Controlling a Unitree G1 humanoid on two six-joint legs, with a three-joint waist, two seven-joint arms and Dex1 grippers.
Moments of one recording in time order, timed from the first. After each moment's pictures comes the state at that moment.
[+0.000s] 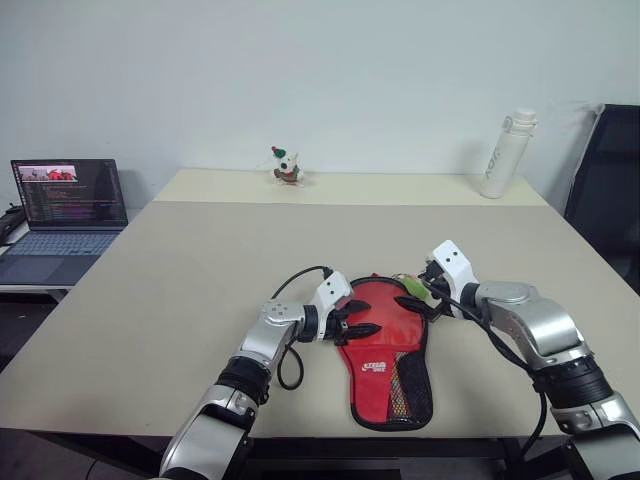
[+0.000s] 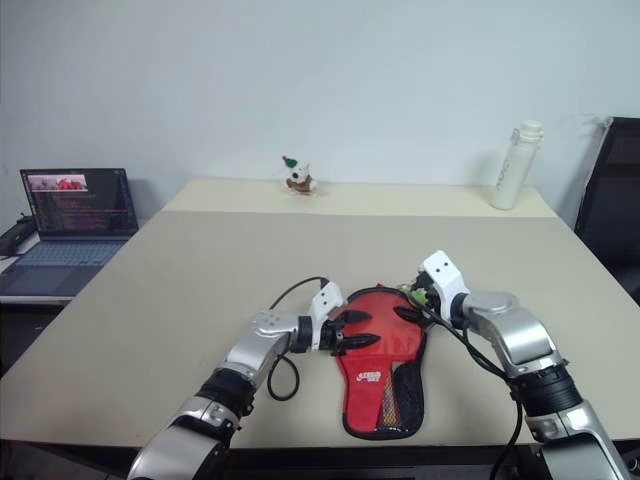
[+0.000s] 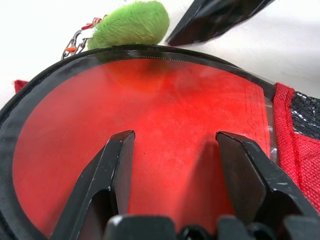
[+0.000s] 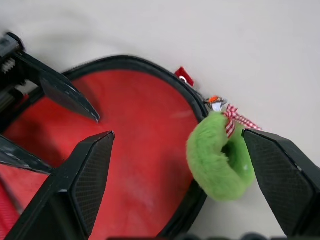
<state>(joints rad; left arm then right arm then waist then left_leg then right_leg) -0.76 0.21 -0.19 0.67 -0.05 0.06 -1.04 -0.68 -0.54 0.18 0.09 0.23 0.75 0.64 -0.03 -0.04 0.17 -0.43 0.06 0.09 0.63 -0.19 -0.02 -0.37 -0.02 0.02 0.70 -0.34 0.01</state>
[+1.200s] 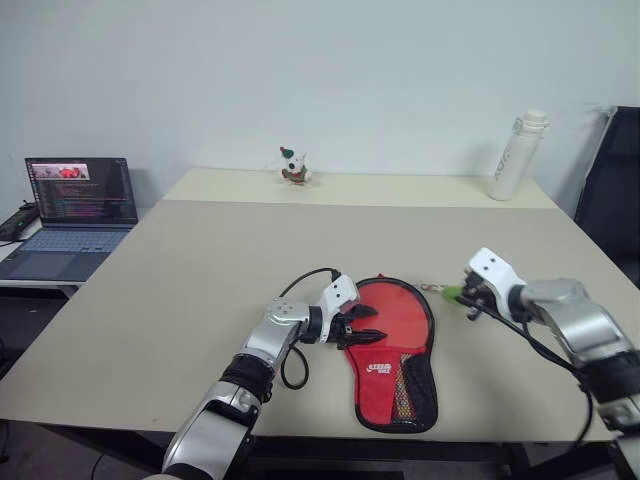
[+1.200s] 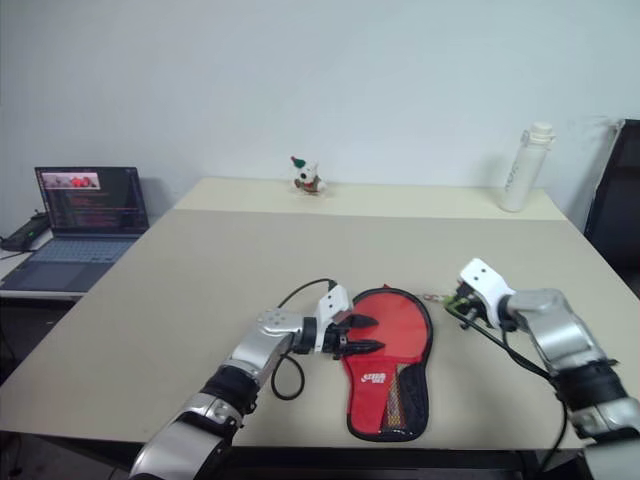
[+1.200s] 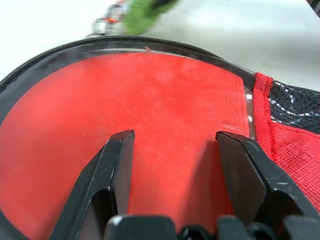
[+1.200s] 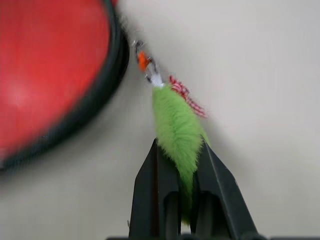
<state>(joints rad) -0.79 0.20 -0.23 0.73 -0.04 0.04 -1.11 -0.58 -0.82 0.17 0.13 0.08 0.66 0.84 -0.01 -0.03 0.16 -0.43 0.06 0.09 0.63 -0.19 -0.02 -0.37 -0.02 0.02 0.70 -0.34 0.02</state>
